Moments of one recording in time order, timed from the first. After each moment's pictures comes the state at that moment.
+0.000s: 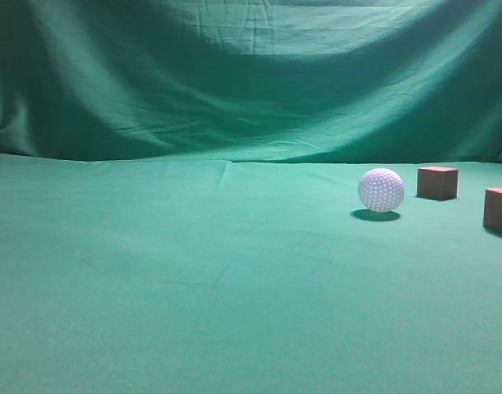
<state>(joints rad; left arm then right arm) -0.03 -0.02 0.02 0.14 0.35 -0.09 0.12 -0.01 0.03 -0.17 0.38 0.20</state>
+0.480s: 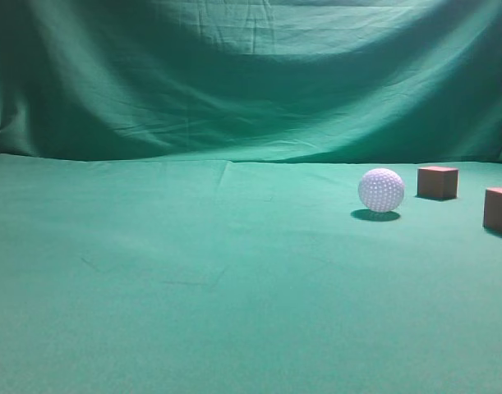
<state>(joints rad) -0.03 -0.02 0.02 0.14 0.35 -0.09 0.12 -0.01 0.03 -0.17 0.38 0.20</state>
